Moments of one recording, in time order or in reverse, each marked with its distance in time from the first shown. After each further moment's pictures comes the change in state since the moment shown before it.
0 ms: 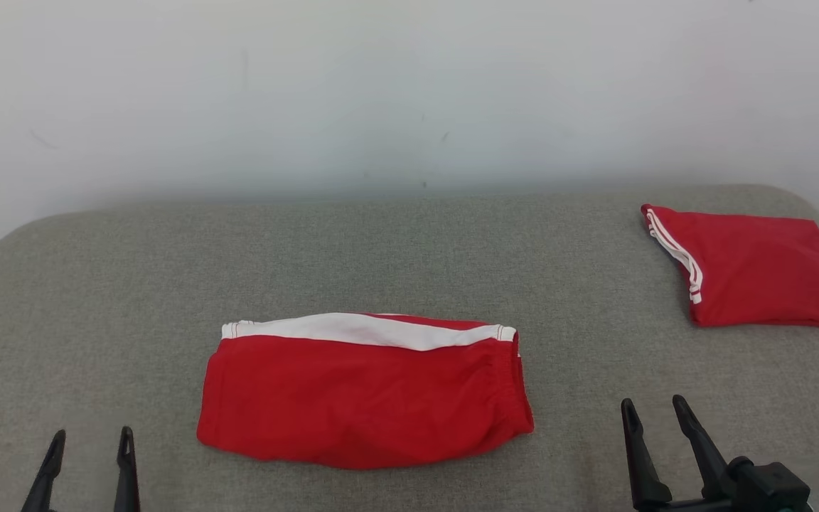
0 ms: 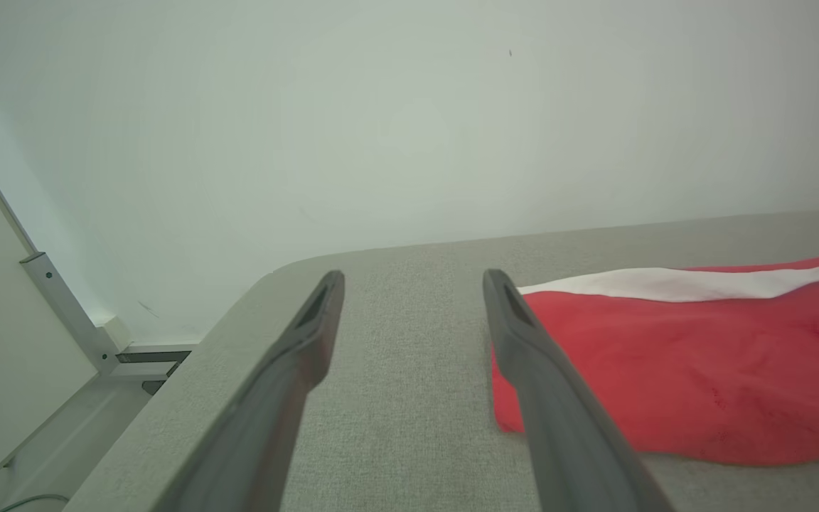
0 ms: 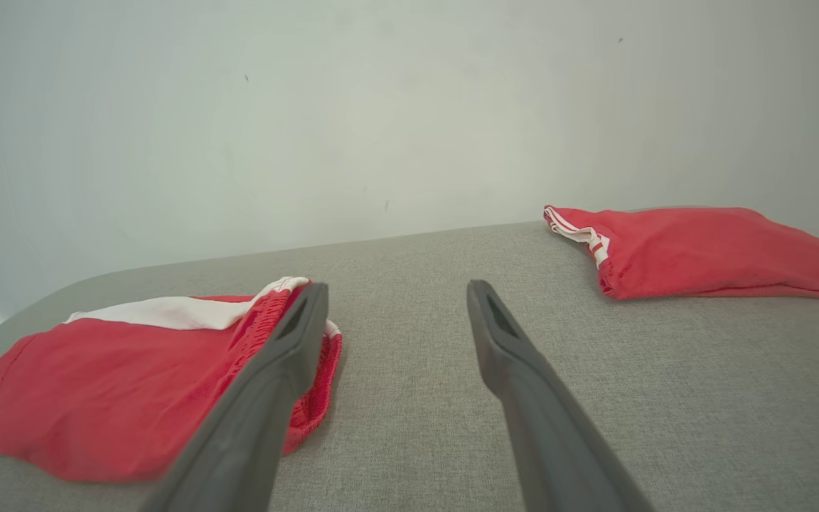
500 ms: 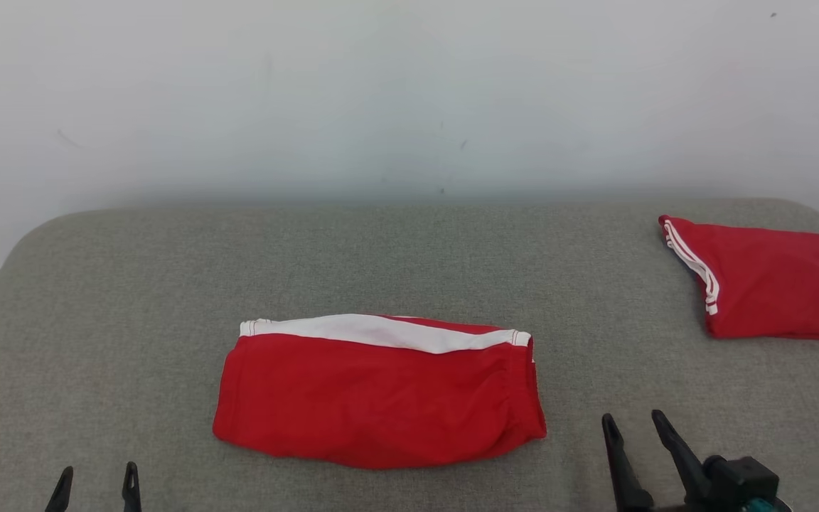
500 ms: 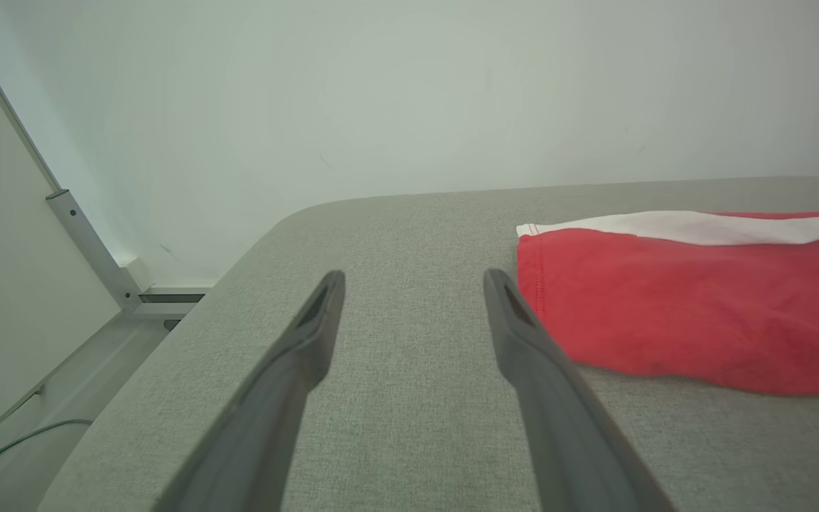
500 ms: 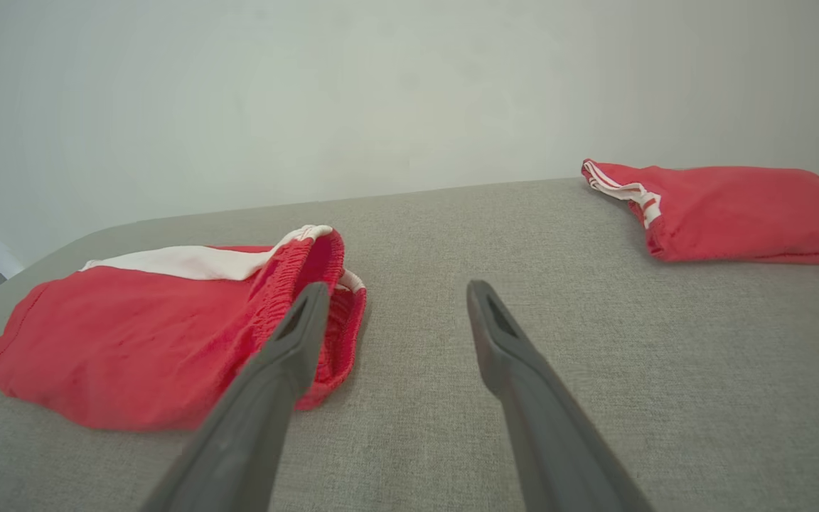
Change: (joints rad) left arm 0.034 -0.025 0.033 0.075 -0.005 -0.042 0.000; right arm -0.012 -0.001 0.021 0.063 -0.002 0.000 0.060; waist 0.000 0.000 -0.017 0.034
